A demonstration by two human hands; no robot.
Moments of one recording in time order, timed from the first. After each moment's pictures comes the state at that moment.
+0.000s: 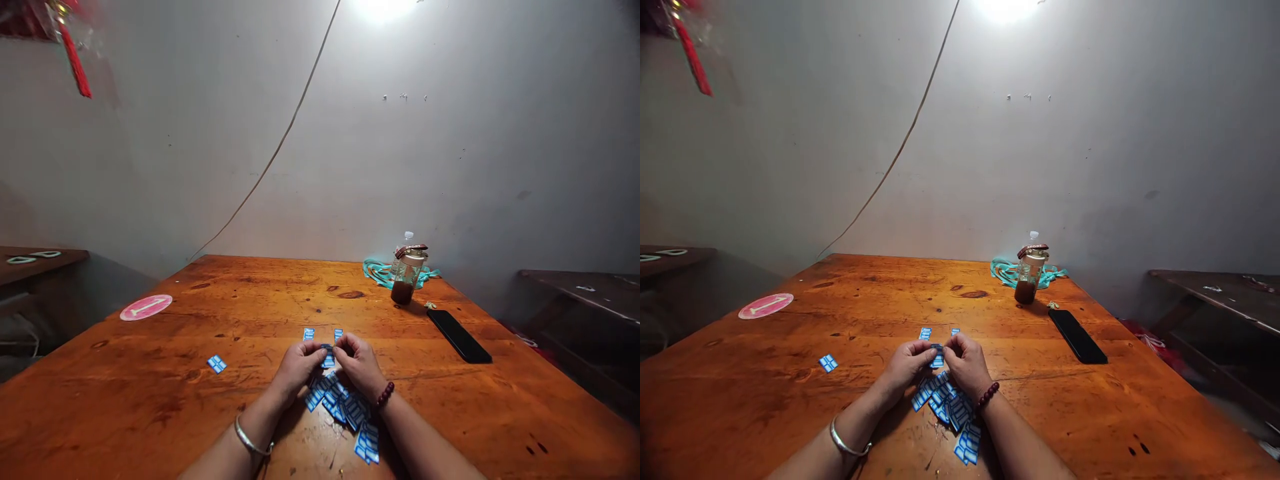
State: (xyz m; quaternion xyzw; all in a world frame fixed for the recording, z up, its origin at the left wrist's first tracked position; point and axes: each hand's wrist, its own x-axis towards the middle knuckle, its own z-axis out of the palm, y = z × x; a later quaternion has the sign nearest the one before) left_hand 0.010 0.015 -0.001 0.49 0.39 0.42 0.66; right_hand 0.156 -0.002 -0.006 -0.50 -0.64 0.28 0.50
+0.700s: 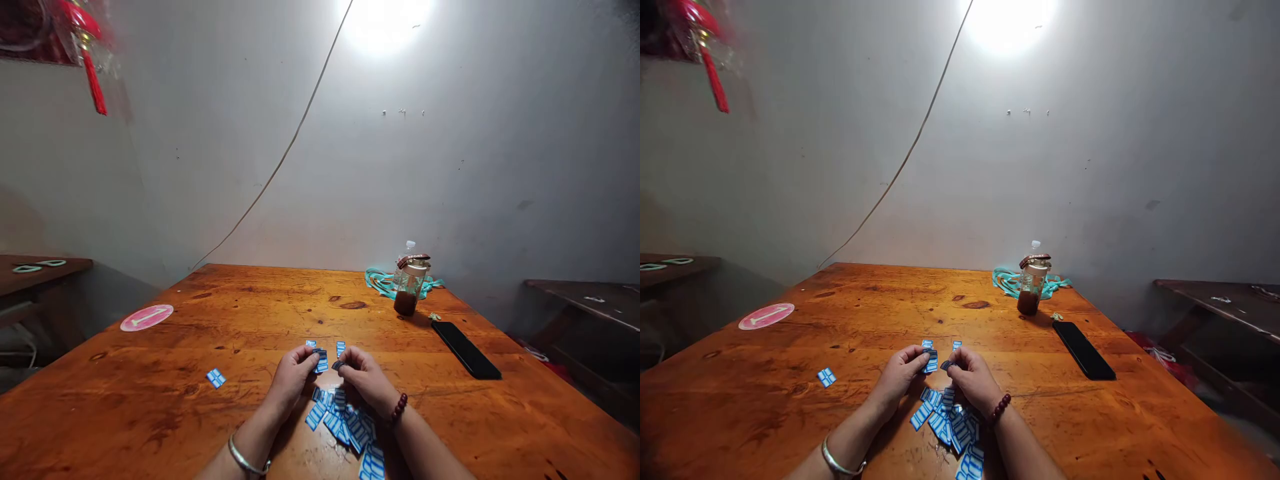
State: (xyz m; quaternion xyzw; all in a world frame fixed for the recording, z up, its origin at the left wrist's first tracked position) left_hand 0.003 0.021 0.003 0.50 0.39 0.49 0.60; right_hand 0.162 -0.006 0.001 -0.46 -0.58 0.49 0.47
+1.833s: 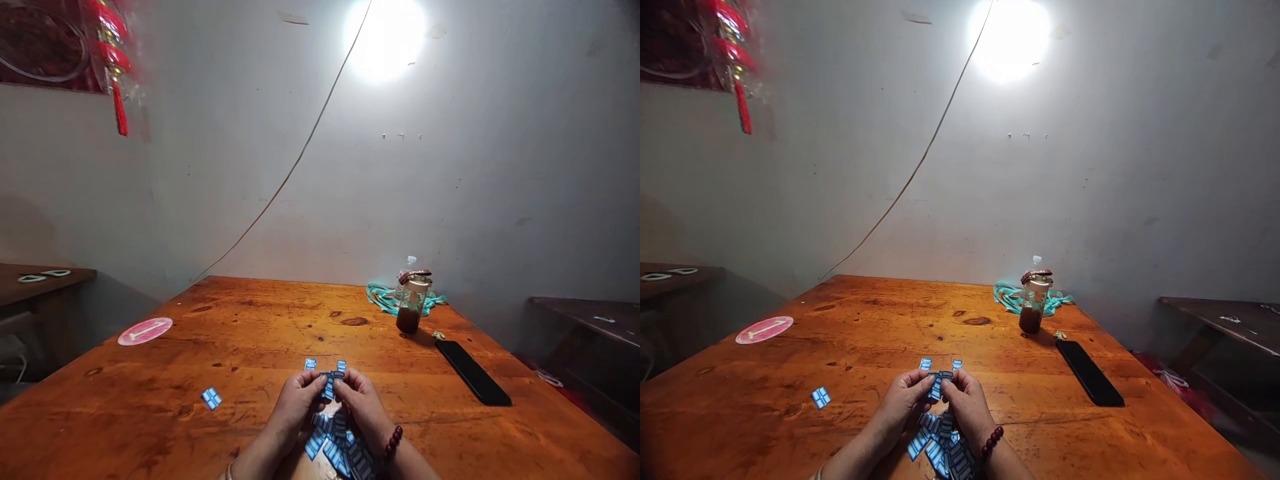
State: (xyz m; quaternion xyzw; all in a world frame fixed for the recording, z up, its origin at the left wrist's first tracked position) left_hand 0.010 0.014 0.002 0.45 0.35 0.46 0.68; right_hand 0.144 0.002 -0.014 -0.43 -0.49 0.54 0.53
